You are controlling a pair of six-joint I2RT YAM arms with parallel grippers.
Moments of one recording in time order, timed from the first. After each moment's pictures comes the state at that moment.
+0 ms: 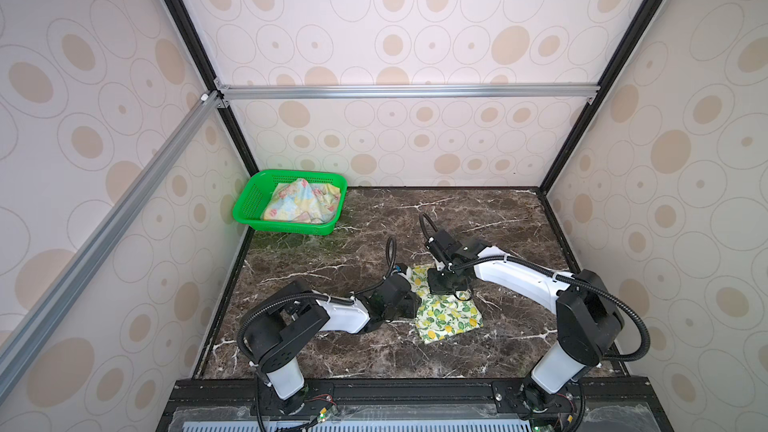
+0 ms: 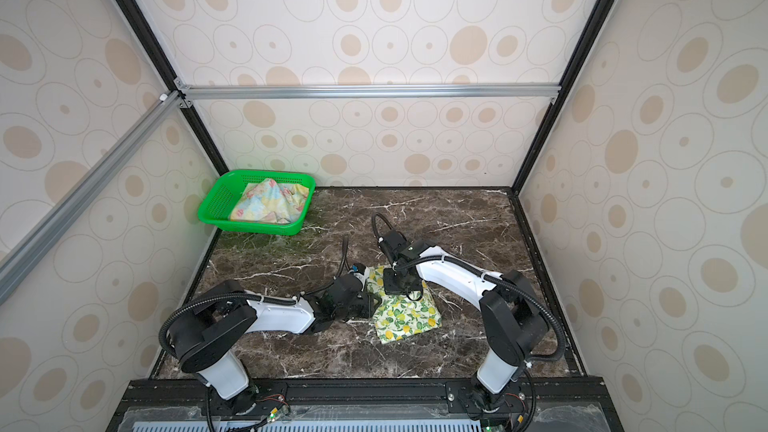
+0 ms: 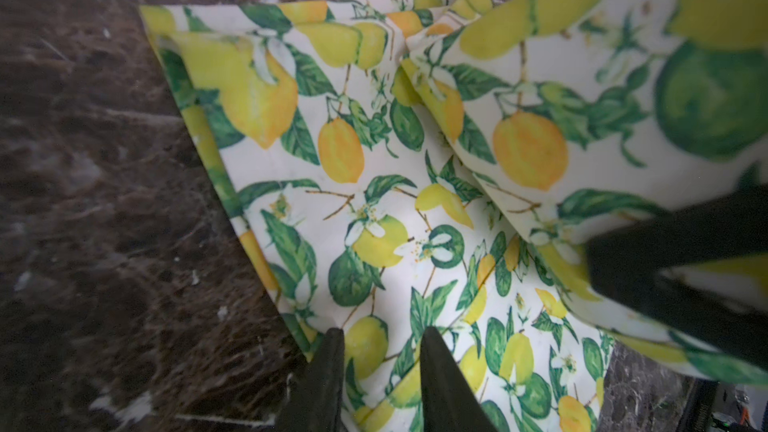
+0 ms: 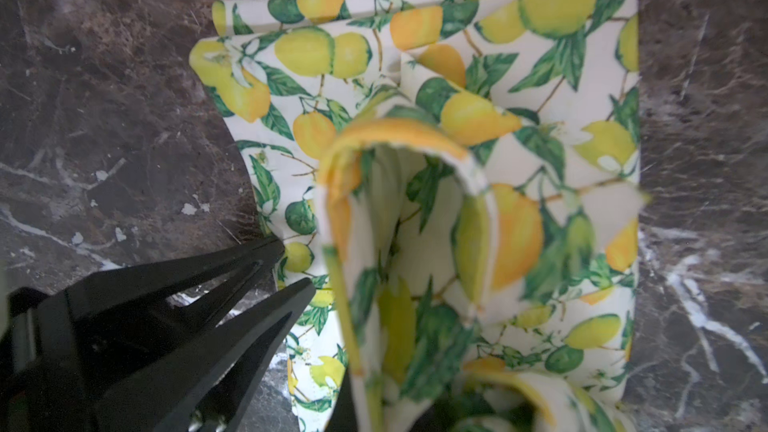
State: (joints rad) left arm -0.91 1.70 0.66 0.31 0.01 -0.76; right arm 0.69 1.66 1.18 -0.84 -0.05 0.61
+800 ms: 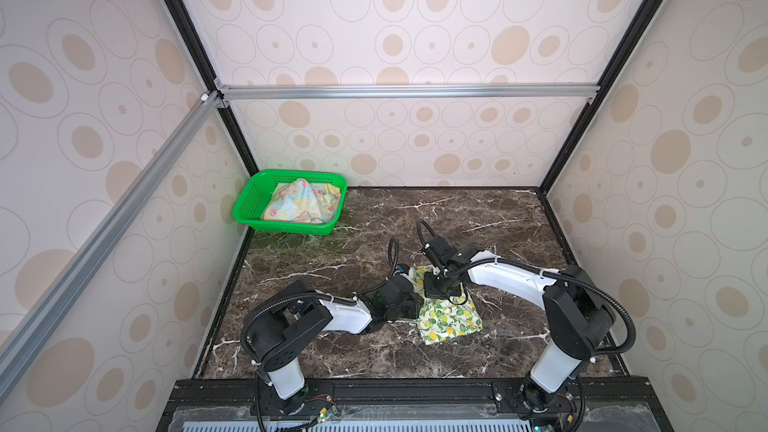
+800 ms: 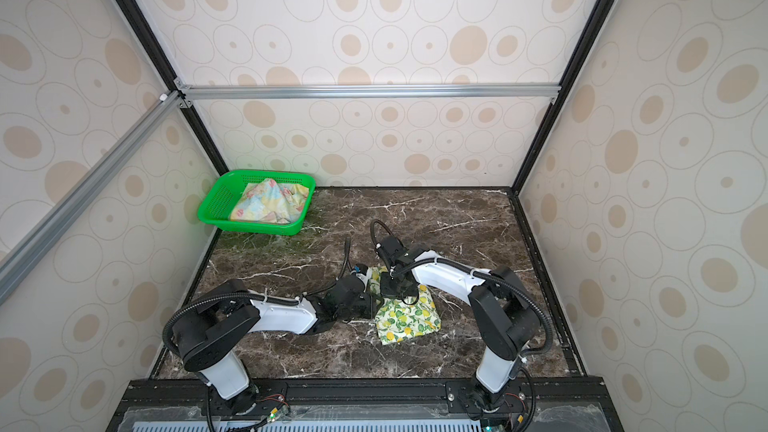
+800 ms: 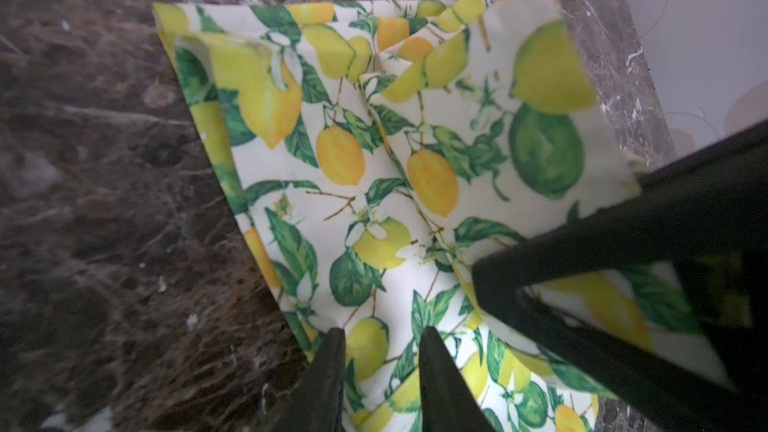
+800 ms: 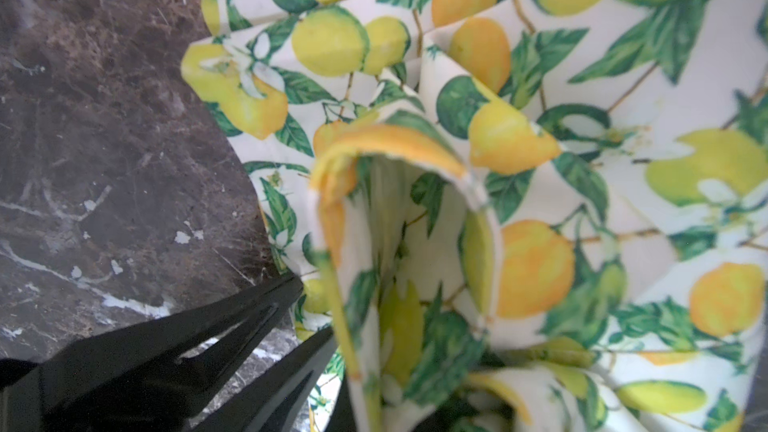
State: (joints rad) left arm -0.93 1.71 0.67 0.32 0.01 -0.77; right arm 0.70 1.71 1.12 -0.72 -0.08 0.71
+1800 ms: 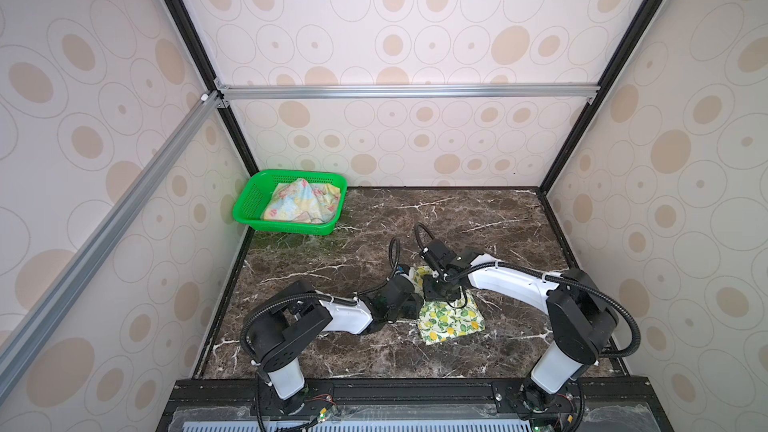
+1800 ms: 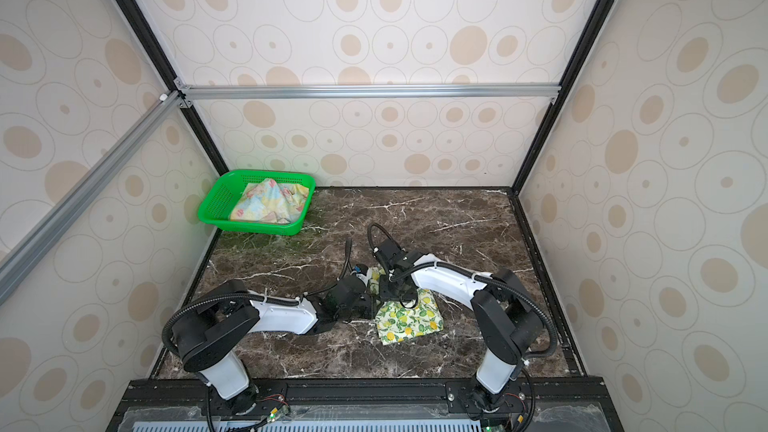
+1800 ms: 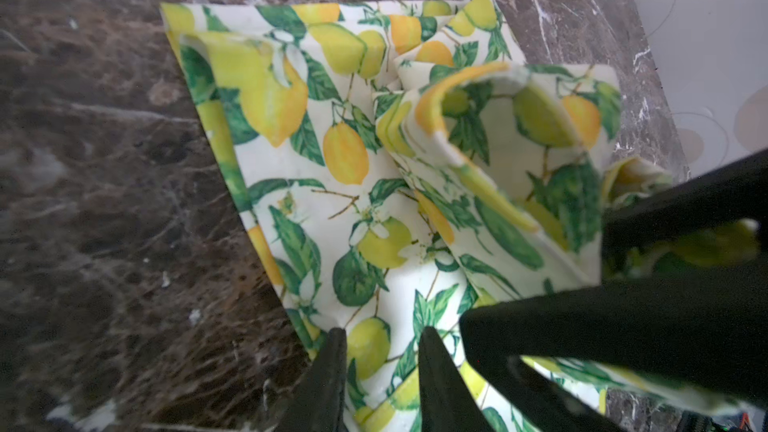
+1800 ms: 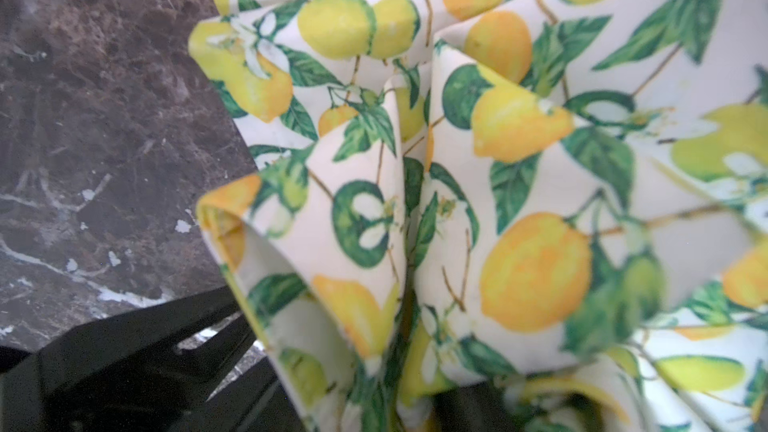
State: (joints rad) left arm -0.93 1.71 0.68 0.30 -0.02 -0.77; right arm 0.74 1.67 1.11 -0.73 -0.04 0.73
